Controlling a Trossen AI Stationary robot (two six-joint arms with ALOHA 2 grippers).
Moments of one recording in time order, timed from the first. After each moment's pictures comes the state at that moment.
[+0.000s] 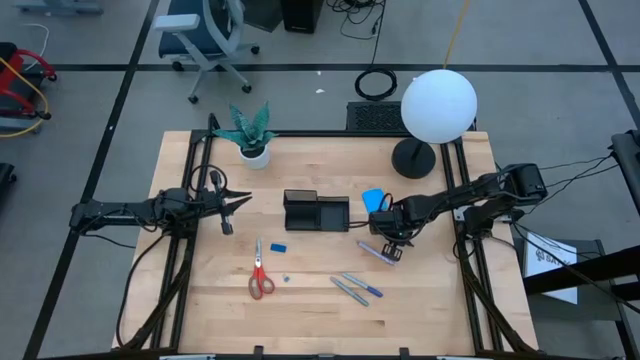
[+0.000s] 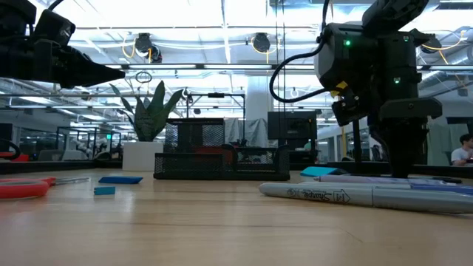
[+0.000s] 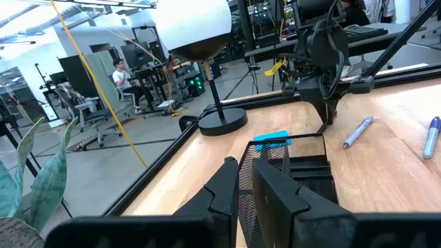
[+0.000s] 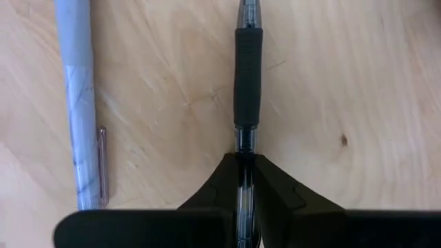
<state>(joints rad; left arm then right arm) 0.02 0.09 0.01 0.07 -0.24 0.26 0.08 1.56 0.78 -0.74 -0.02 0.51</state>
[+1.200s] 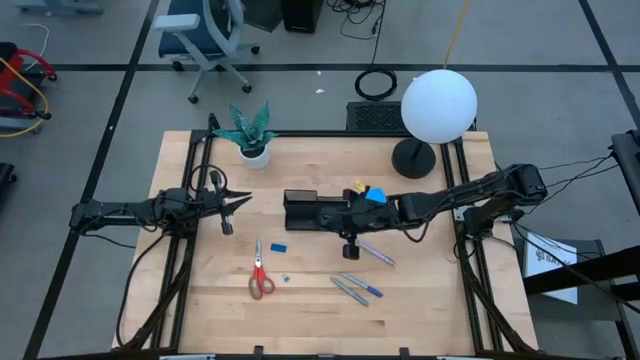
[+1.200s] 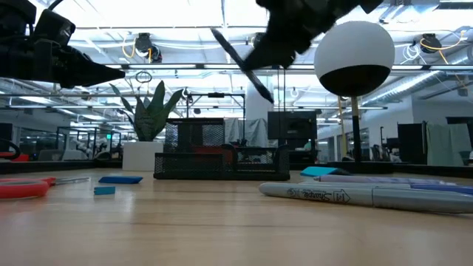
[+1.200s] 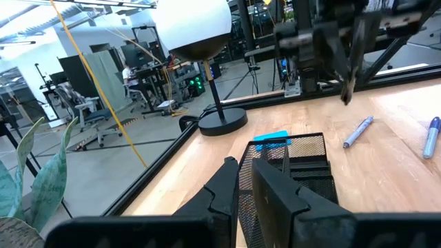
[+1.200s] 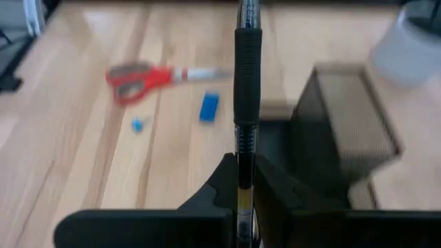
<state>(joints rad) 0.02 0.09 0.01 0.07 -0.24 0.26 0.14 1.56 1.03 -0.07 0.14 0.06</state>
